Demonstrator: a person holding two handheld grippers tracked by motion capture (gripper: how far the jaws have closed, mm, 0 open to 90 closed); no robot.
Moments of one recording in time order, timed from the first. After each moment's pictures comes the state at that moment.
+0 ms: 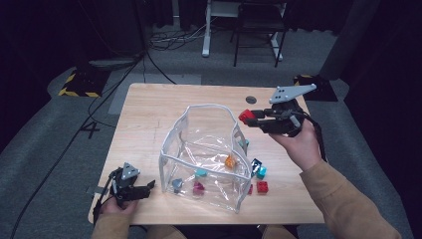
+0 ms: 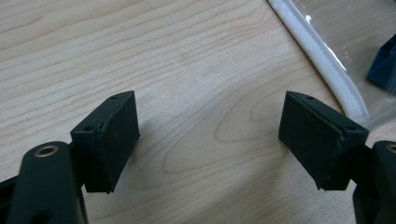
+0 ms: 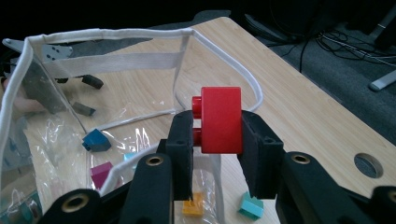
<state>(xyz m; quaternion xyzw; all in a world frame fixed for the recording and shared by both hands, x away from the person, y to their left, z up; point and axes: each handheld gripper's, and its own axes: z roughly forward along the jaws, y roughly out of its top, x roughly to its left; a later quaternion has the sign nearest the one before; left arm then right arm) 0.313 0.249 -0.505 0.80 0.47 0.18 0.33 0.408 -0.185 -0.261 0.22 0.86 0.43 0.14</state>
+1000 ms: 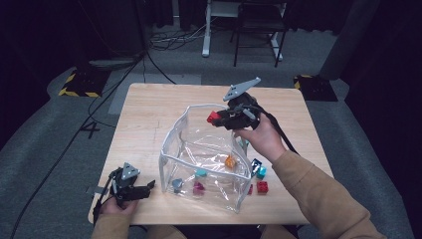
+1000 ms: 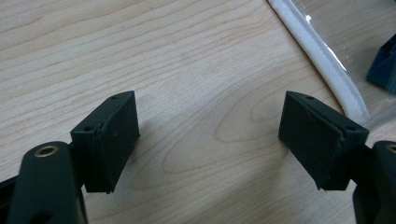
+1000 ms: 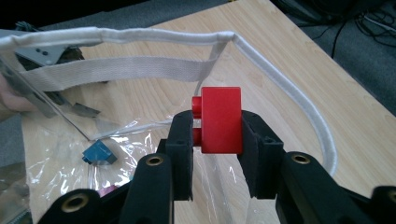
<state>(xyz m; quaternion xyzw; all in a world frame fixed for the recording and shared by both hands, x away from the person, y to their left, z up) 0.313 0.249 -0.505 0.80 0.47 0.18 0.33 0.443 -0.099 -0.286 0.19 0.90 0.38 0.10</state>
